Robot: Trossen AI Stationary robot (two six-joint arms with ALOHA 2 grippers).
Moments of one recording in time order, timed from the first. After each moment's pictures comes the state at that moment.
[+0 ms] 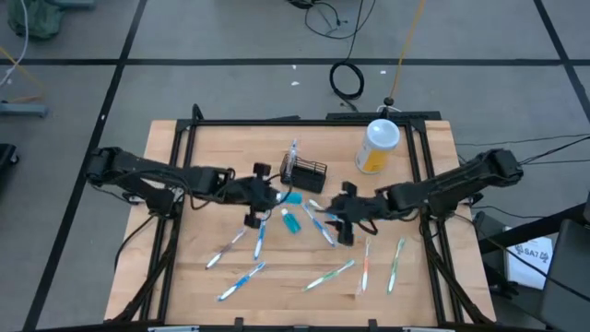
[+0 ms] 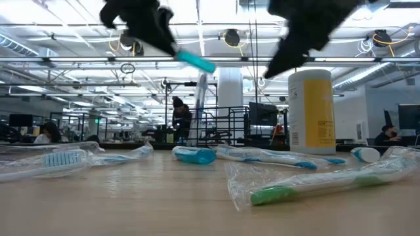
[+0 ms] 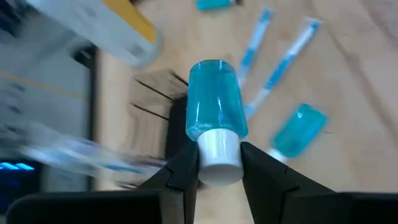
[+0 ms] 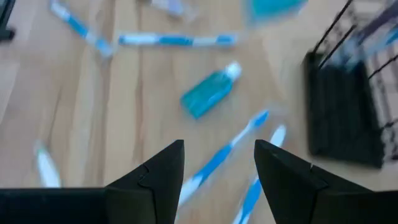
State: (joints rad) left arm -0.13 1.40 1.13 -0.52 -0.30 0.40; right arm 0.26 1.35 0.87 -0.28 0.23 0.30
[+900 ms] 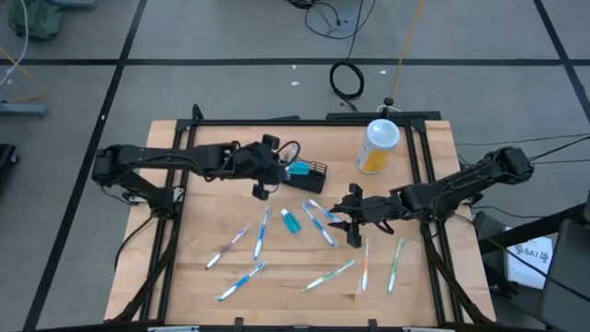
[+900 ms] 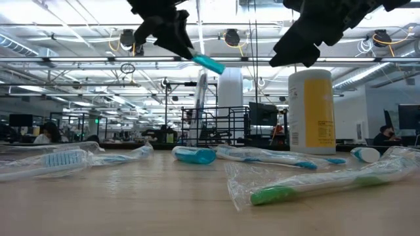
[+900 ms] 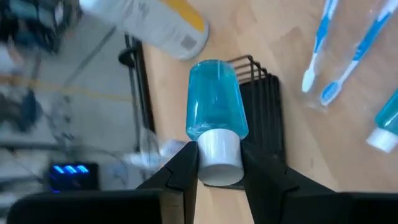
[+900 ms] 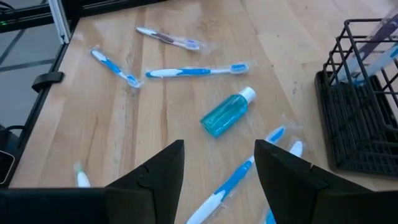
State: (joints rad) left arm 0.07 1.46 1.23 -0.49 -0.27 0.72; right arm 0.28 1.23 0.74 -0.08 0.23 0.35
